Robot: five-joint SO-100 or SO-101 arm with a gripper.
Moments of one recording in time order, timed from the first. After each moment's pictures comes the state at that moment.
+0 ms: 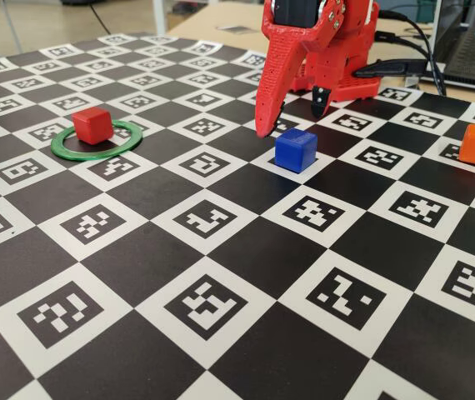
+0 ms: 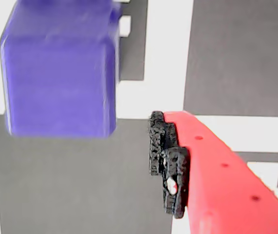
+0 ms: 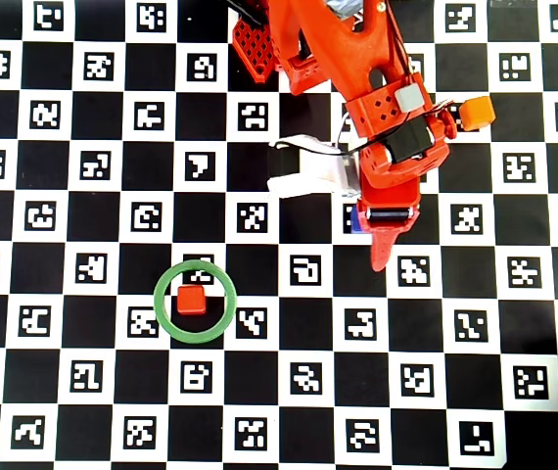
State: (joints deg) arm -23.0 100.5 119.5 66.1 22.1
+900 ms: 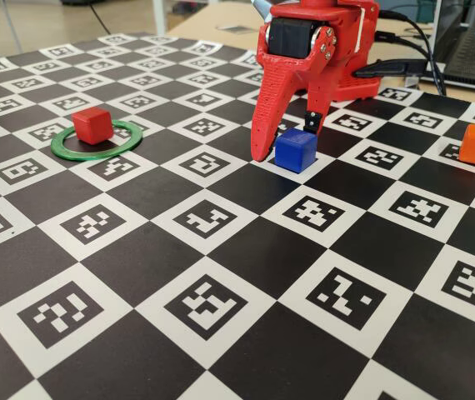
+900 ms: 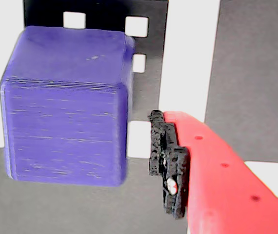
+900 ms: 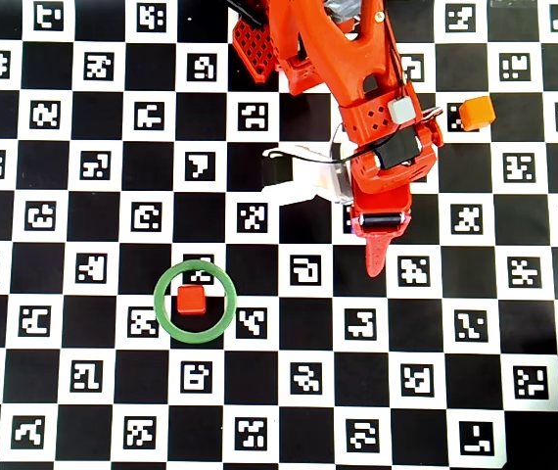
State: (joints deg) arm -23.3 98.0 125.0 56.6 20.5
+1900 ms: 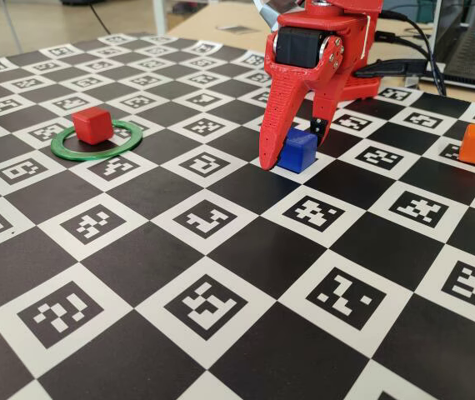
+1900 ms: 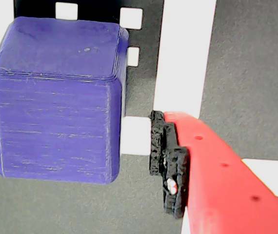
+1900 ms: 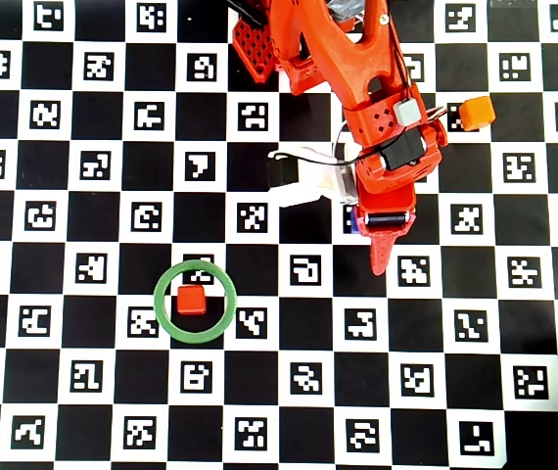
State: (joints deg) arm -24.5 97.0 125.0 55.6 21.4
